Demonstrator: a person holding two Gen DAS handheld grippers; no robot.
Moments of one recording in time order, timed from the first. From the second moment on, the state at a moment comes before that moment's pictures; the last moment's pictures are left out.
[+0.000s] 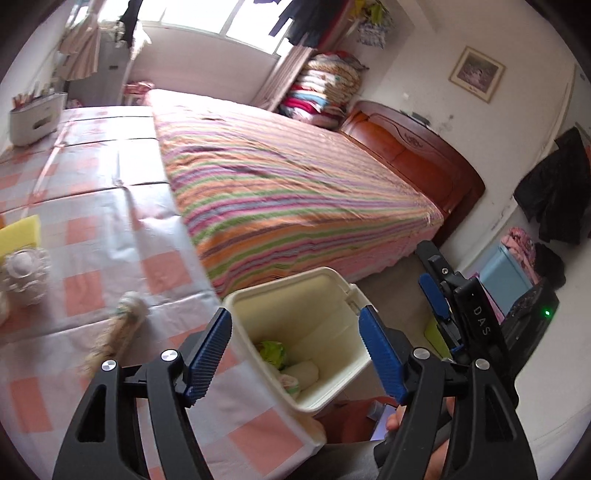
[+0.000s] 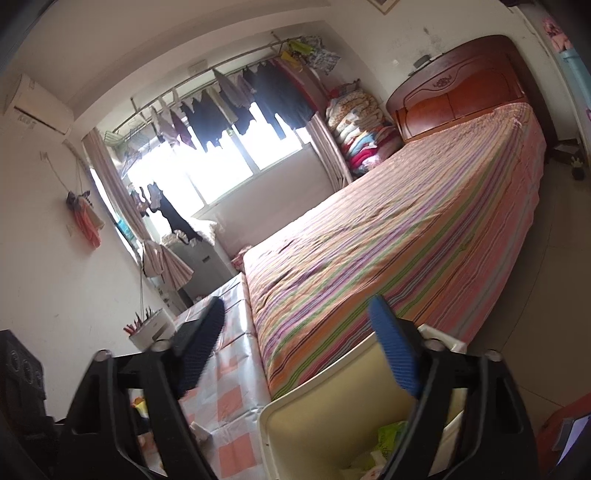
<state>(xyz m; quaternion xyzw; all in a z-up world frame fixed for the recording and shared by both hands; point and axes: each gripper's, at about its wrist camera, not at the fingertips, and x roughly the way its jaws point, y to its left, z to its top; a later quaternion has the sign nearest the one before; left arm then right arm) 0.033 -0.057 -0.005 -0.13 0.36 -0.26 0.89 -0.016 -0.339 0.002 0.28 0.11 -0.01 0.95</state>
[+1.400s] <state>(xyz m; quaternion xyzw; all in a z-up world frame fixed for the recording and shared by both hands) -0.076 0.223 -0.037 -0.22 0.30 0.09 0.92 0.090 -0.087 -0.079 0.08 0.46 0.17 0.87</state>
